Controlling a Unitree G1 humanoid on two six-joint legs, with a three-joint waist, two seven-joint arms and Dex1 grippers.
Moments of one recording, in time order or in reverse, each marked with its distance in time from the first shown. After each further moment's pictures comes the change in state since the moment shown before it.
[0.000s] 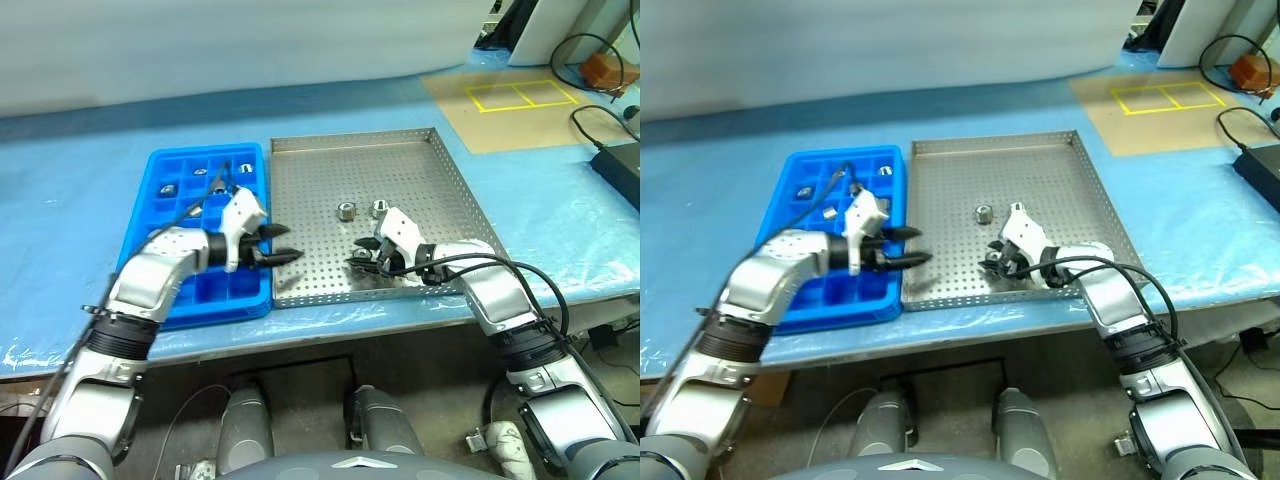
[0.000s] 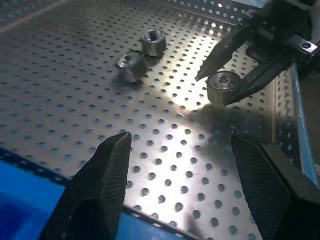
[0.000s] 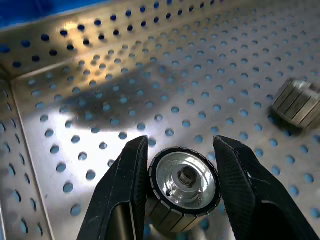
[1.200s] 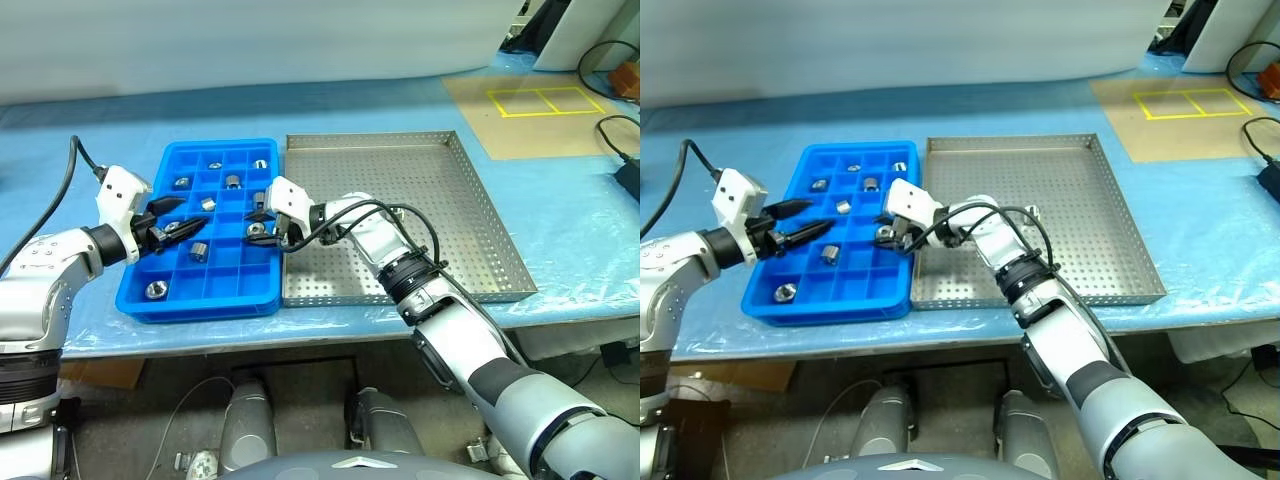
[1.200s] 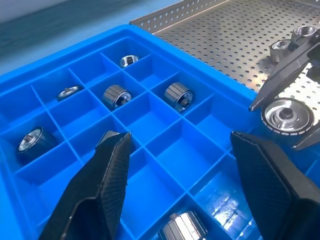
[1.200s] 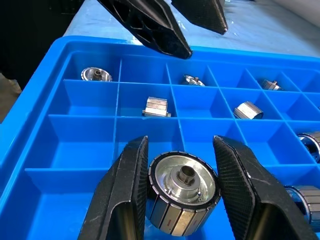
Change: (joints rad) left arm 0.210 0.166 0.309 -0.141 -0.068 0.081 0.180; right arm -0.430 0.461 0.118 0.651 -0.130 -0.412 0.109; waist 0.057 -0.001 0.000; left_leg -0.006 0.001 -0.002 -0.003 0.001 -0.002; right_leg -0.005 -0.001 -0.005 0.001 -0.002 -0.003
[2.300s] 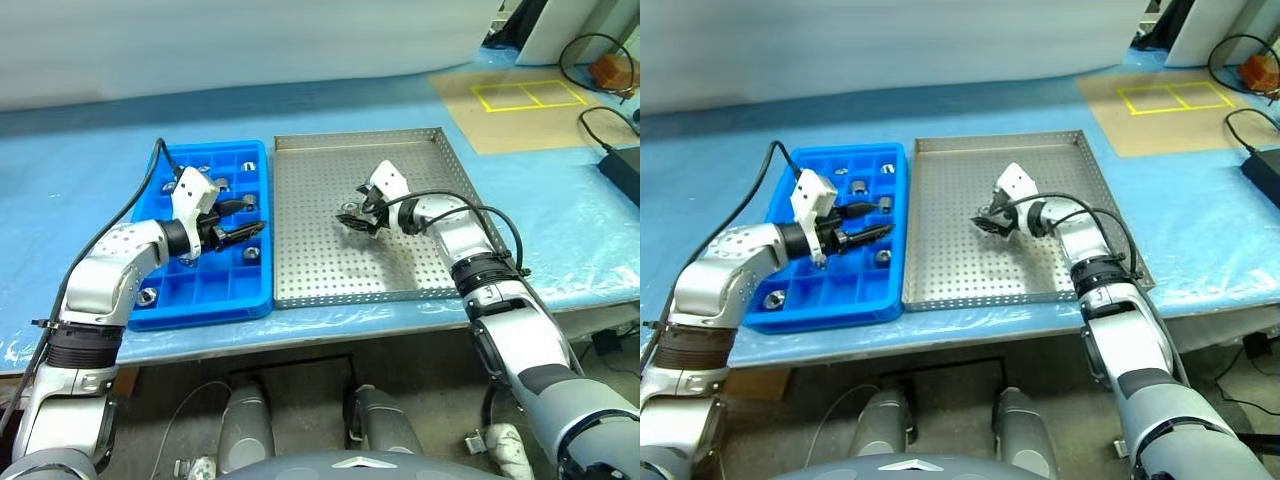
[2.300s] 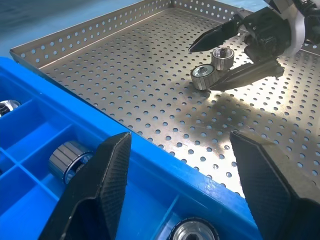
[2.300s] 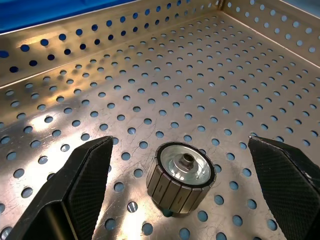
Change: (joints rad) left arm -0.171 -0.144 -0.220 0.114 0.022 -0.049 -0.048; right arm 0.055 -0.285 -0.224 0.153 -0.010 0.047 -0.196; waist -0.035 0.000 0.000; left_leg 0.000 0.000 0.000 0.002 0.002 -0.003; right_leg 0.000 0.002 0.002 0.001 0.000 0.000
